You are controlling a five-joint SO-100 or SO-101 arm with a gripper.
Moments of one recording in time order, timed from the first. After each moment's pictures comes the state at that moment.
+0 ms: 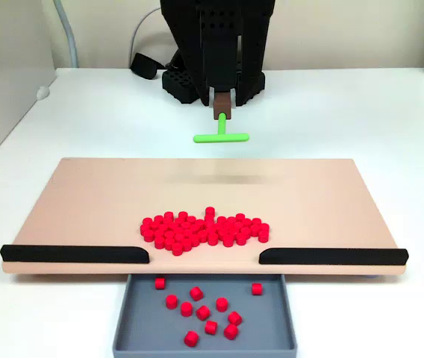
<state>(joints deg) -0.9 101.4 103.1 86.9 -85.4</state>
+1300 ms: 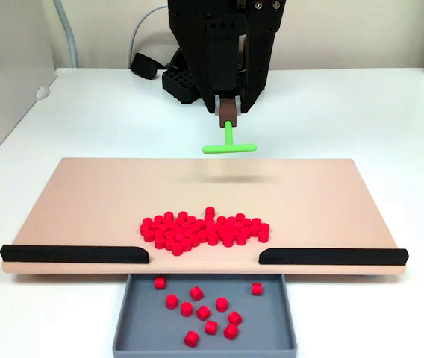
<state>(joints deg) -2.3 98.3 103.1 87.3 -86.4</state>
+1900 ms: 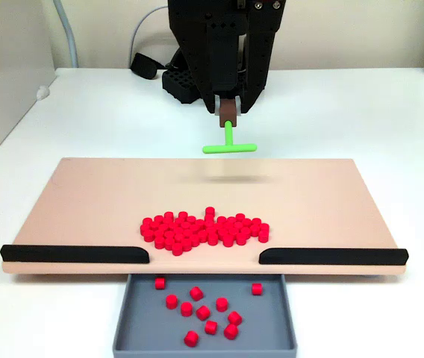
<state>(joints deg) -2.3 98.3 103.1 87.3 -86.4</state>
